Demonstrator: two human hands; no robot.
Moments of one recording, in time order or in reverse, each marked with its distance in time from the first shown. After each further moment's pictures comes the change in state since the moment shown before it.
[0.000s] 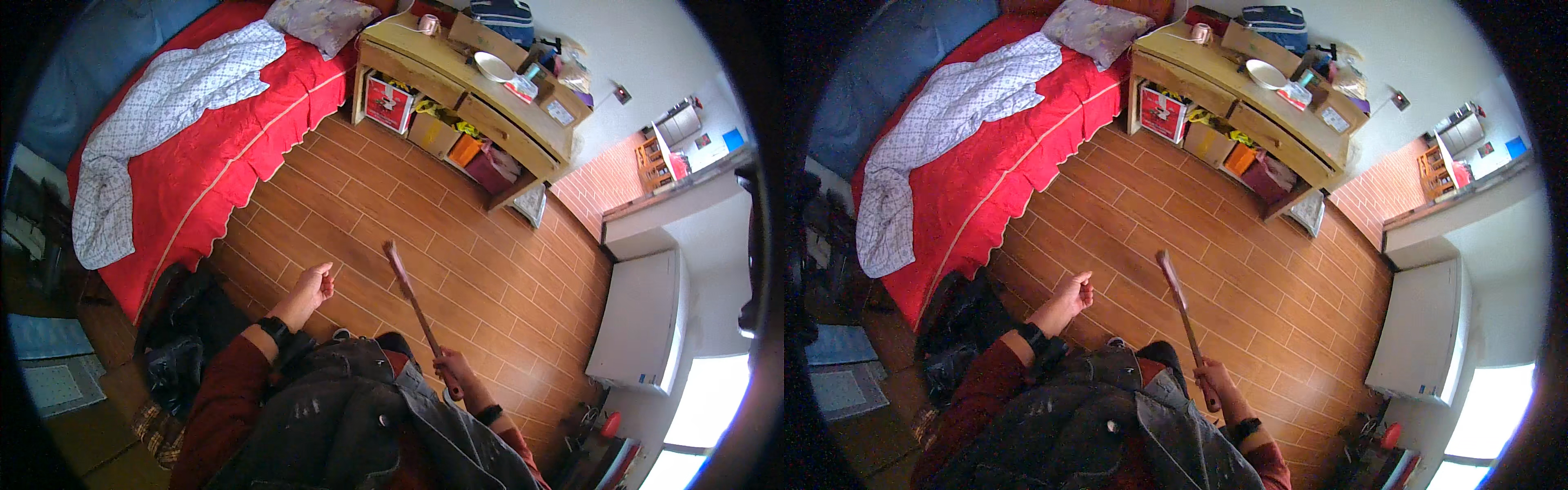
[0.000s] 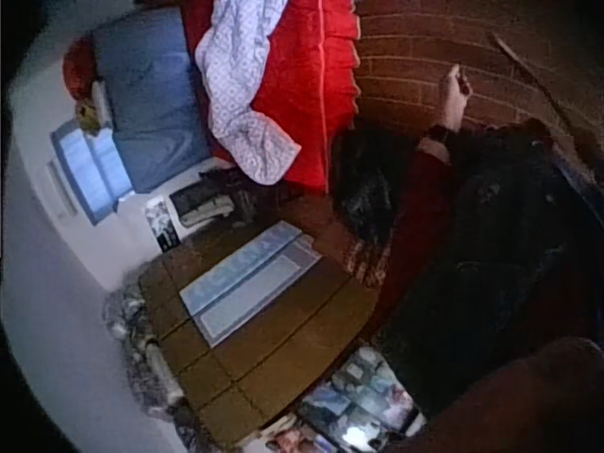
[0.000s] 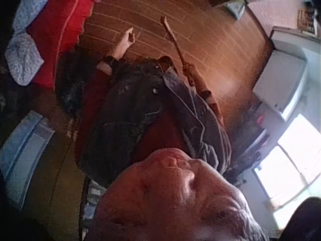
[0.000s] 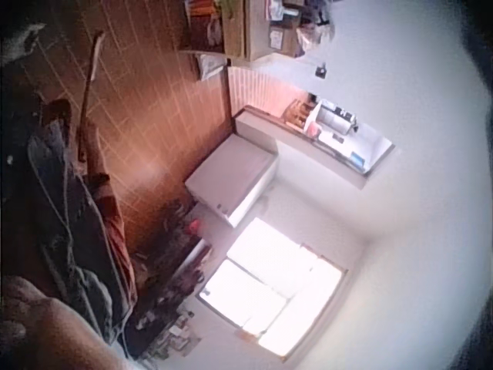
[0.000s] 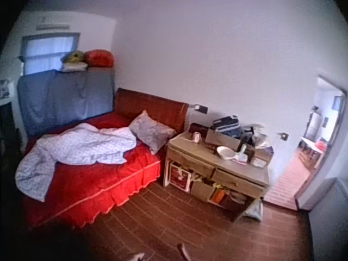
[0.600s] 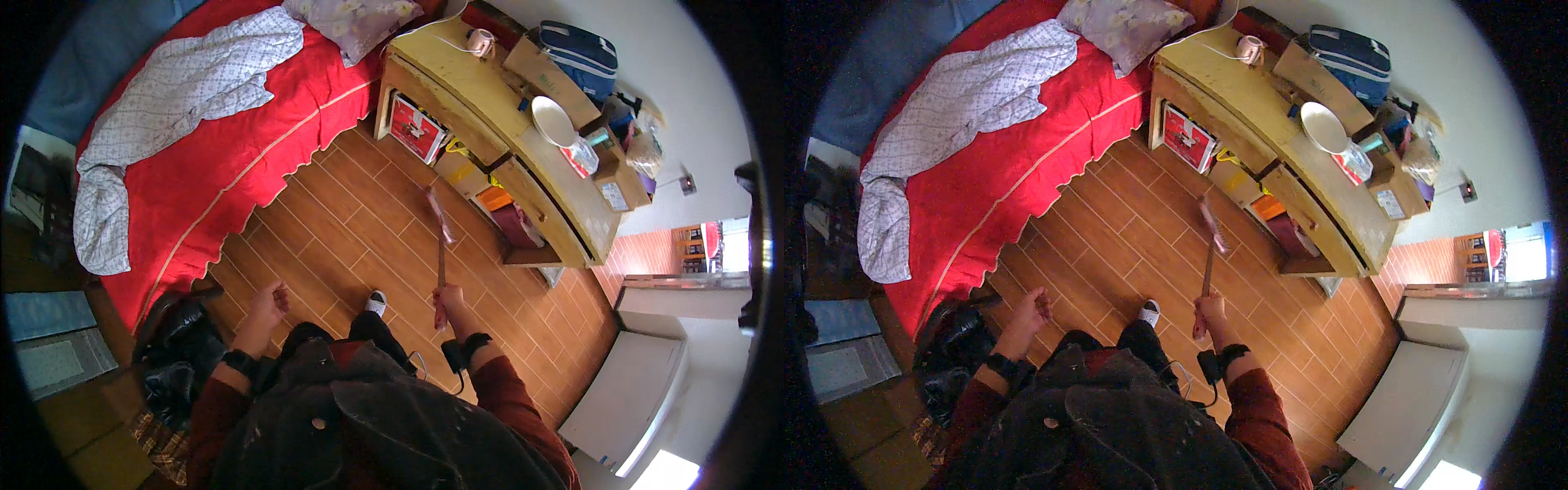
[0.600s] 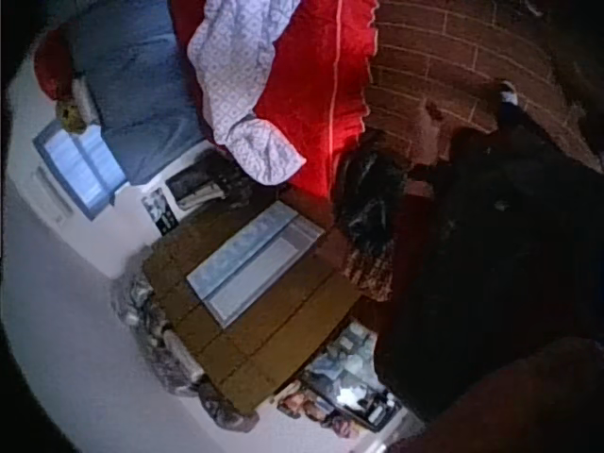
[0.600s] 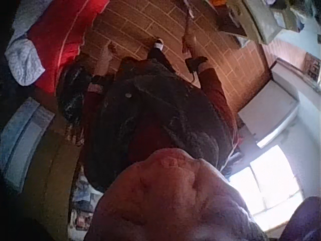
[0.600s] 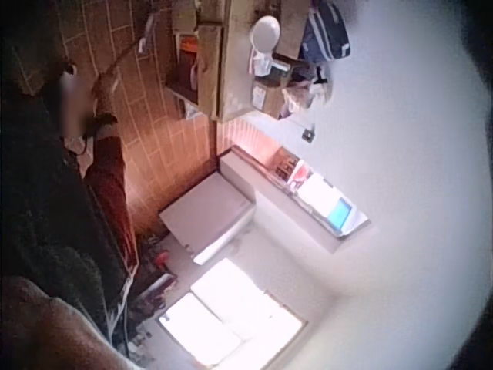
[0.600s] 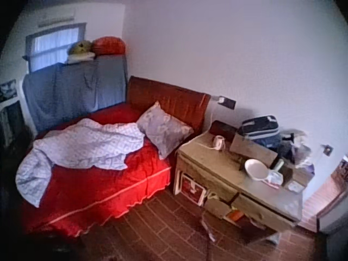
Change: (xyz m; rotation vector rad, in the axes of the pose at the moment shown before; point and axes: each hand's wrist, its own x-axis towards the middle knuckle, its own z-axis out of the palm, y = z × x) left_hand 0.109 0.189 0.070 -0.257 0.339 0.125; right_hand 0.358 -0.381 -0.043 -0.261 0.208 -0.126
